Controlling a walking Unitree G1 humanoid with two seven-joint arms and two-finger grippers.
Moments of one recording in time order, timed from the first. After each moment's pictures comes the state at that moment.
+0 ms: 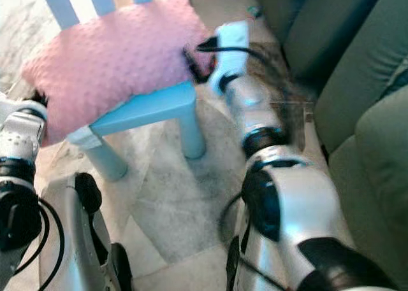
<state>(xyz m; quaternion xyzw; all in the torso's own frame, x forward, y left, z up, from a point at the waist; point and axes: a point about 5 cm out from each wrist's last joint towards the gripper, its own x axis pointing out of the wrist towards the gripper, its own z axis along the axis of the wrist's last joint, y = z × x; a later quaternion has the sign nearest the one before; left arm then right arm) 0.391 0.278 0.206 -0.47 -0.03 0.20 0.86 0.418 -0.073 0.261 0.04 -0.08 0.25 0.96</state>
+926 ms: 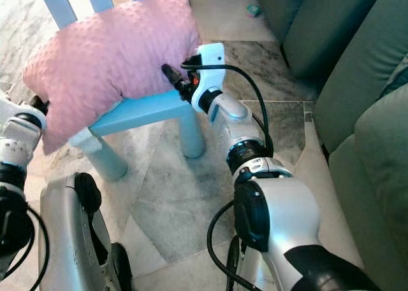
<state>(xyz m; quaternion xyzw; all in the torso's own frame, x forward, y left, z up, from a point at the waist) 0.385 0.289 0.195 -0.34 0.01 0.17 0.92 0.407 -0.051 0.243 0.08 -0.08 0.35 0.93</state>
